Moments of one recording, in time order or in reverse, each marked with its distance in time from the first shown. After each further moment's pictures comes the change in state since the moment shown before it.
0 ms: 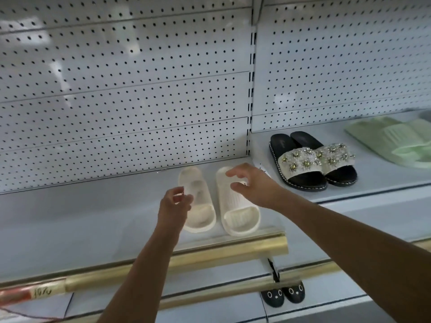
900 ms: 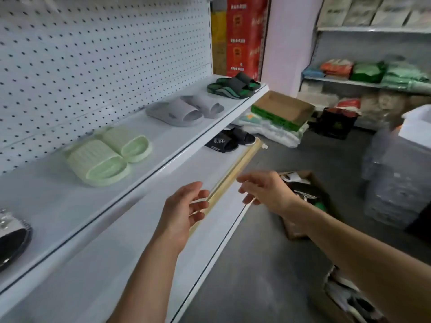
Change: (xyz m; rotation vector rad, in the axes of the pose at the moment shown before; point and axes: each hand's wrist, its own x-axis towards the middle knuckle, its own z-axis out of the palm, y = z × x) left_hand -0.306 0.151 0.525 -0.244 -1.019 -0.113; right_hand -0.418 0.295 -0.360 0.291 0.721 0.662
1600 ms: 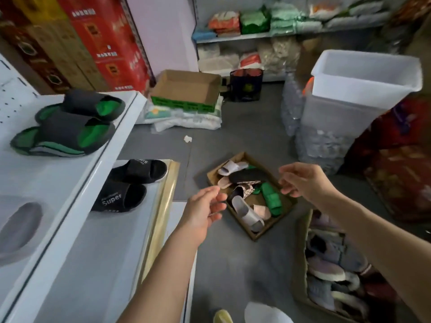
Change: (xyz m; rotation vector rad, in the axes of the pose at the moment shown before) left_hand 0.340 -0.061 0.347 0.328 -0.461 -0.360; right_hand 0.178 0.233 -0.299 0.178 0.704 0.469
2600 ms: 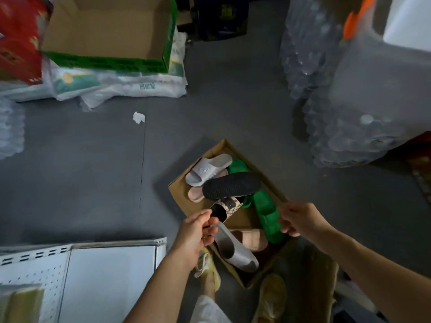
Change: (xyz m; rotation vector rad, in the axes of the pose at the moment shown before) left_hand 0.521 -0.051 0.152 0.117 0.129 -0.433; right_hand 0.461 0.268 0.013 -0.028 -0.117 0.613
